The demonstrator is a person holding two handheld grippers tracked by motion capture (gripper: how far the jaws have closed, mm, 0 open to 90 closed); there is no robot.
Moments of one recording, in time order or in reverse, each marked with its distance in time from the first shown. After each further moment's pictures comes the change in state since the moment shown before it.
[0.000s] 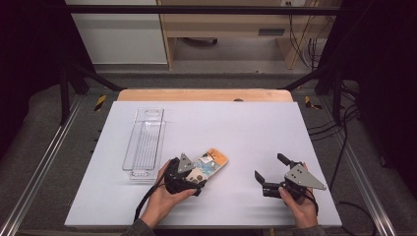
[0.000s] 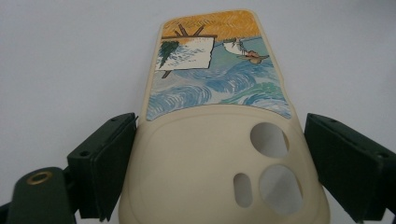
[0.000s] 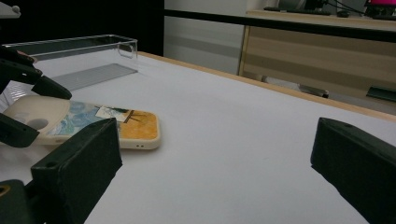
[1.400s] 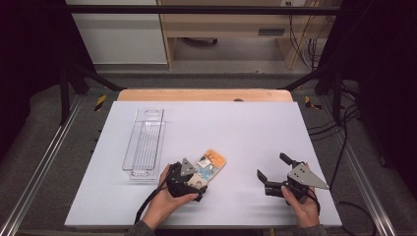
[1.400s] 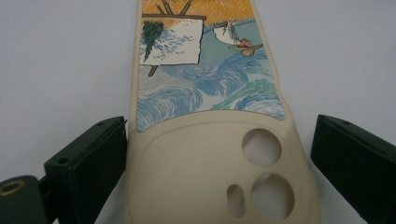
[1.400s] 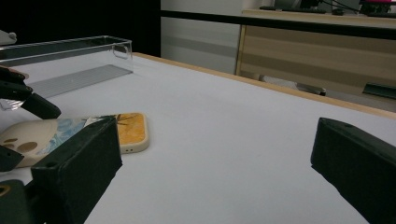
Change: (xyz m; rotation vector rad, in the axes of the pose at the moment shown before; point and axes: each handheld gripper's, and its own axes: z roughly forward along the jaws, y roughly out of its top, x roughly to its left) left arm -0.006 -0.013 0.011 0.073 -0.011 -0.030; right arm -0.007 -0.002 -0.002 -0.001 -0.011 0.014
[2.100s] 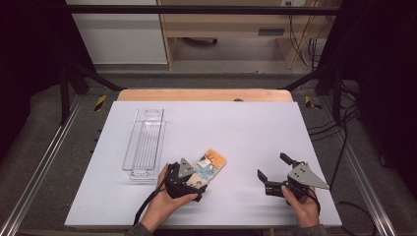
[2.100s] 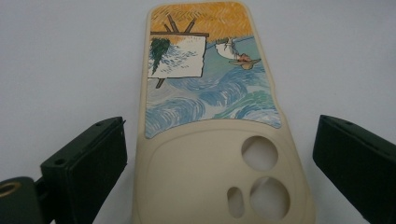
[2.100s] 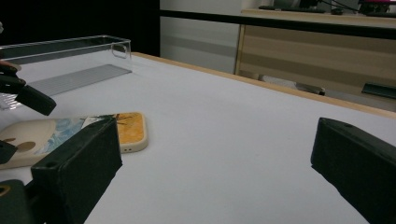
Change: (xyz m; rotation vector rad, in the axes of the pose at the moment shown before) left arm -0.002 -0.001 -0.007 -0.059 0.025 0.004; right arm 0.000 0.000 0.000 0.002 -0.002 0.000
